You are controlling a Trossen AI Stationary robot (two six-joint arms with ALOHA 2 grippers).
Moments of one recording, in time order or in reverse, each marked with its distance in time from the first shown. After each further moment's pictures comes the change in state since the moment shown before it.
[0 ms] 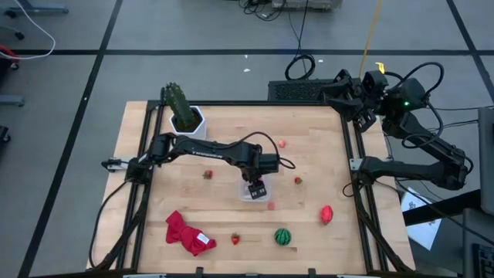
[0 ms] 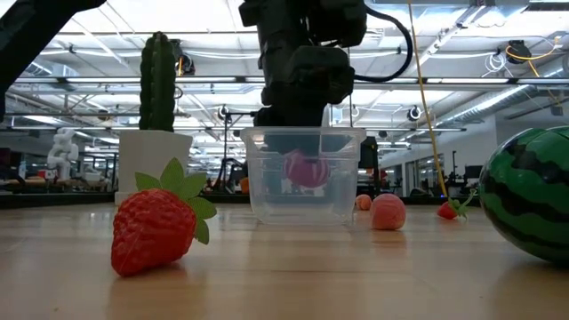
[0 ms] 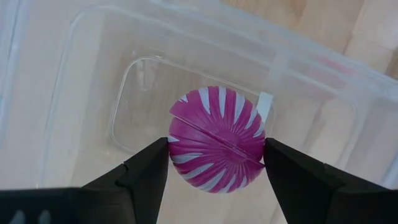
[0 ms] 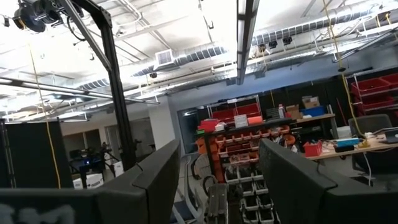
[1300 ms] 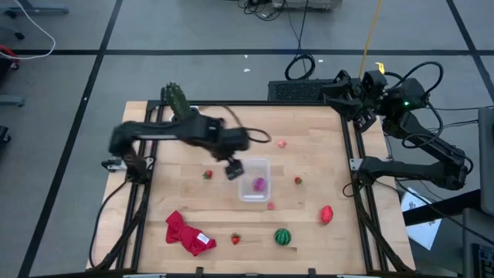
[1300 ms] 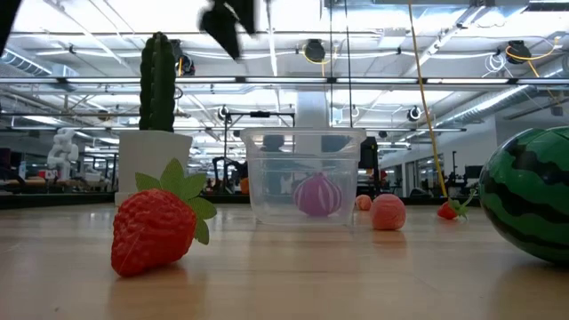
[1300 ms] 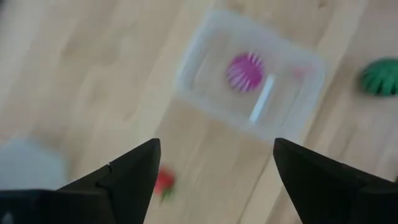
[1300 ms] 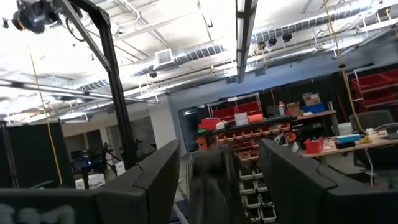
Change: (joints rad) left arm 0.002 -0.442 0.002 -0.317 -0.176 -0.111; right arm 0.000 0.000 0.000 -0.008 -0.001 0.033
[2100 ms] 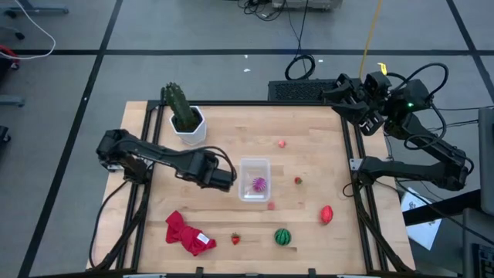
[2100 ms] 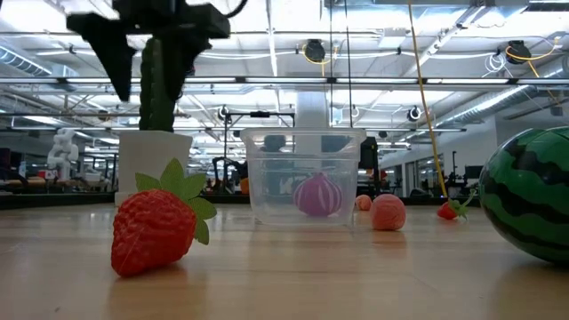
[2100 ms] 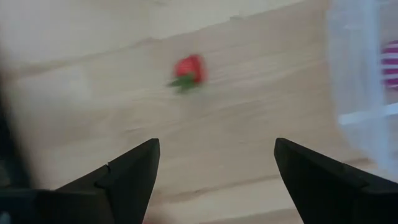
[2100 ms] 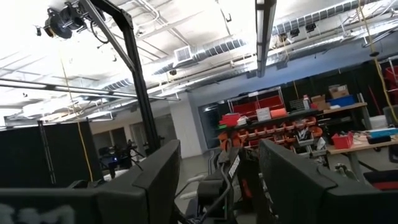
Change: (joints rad) left arm -0.196 -0.045 -0.428 0.021 -0.096 -1.107; right arm 0.002 -0.015 0.000 0.020 -0.082 0.051
